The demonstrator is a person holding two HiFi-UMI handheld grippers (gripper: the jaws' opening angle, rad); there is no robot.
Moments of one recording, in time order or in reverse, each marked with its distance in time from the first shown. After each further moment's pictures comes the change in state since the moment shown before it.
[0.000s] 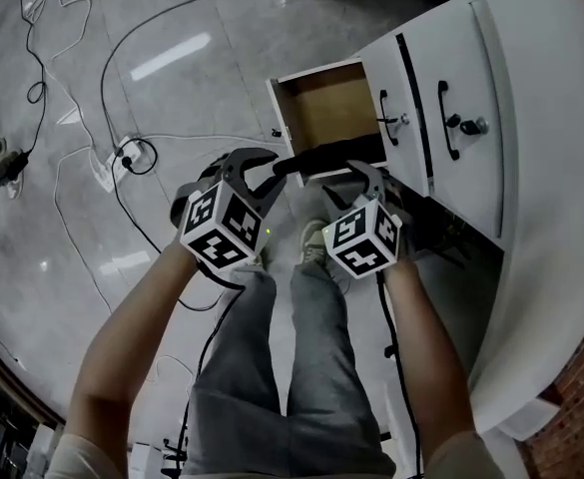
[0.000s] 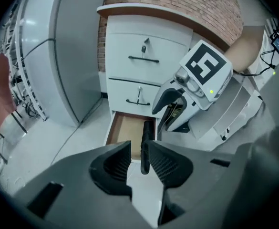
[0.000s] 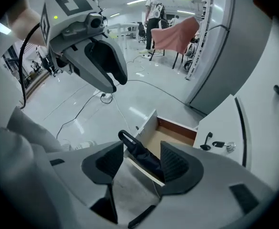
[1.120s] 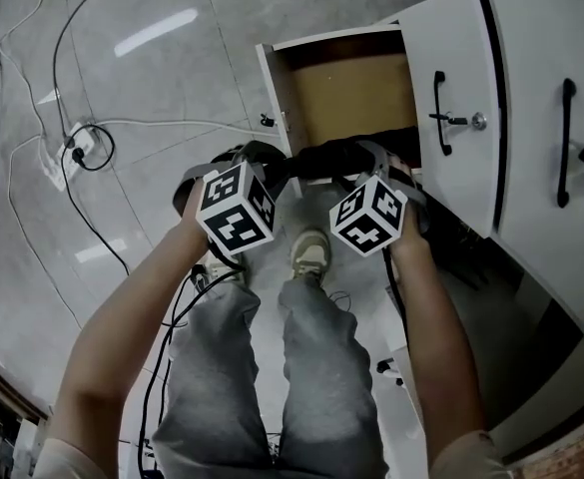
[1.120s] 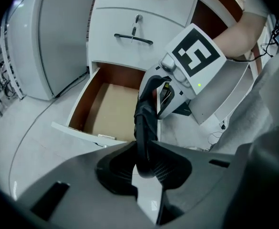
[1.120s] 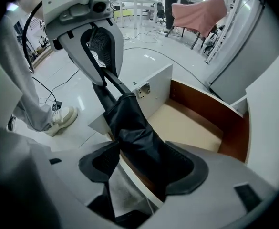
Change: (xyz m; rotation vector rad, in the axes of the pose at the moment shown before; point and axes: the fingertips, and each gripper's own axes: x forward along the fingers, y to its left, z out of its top) left arm 0.189 -0.011 -0.132 -0.005 0.110 -0.120; right arm 0.193 -0.013 -0.115 -0.193 0.181 0.021
